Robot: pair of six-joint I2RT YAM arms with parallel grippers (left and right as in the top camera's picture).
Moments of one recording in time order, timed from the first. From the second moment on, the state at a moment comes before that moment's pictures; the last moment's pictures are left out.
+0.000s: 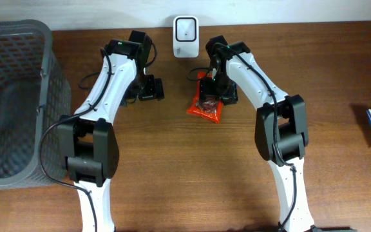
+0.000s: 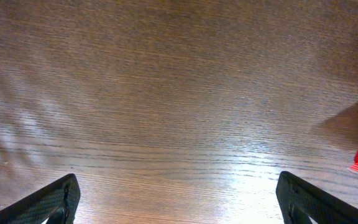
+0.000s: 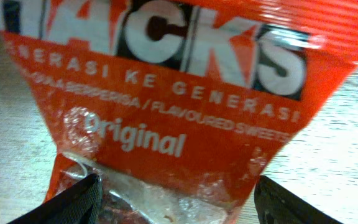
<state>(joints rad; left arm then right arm) -0.24 2.20 1.96 -1.30 -0.02 -0.38 0.32 2.43 2.09 -1.20 -0.18 0.38</state>
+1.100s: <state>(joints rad) -0.24 2.20 1.96 -1.30 -0.02 -0.38 0.35 2.45 2.45 -0.44 -0.03 0.37</state>
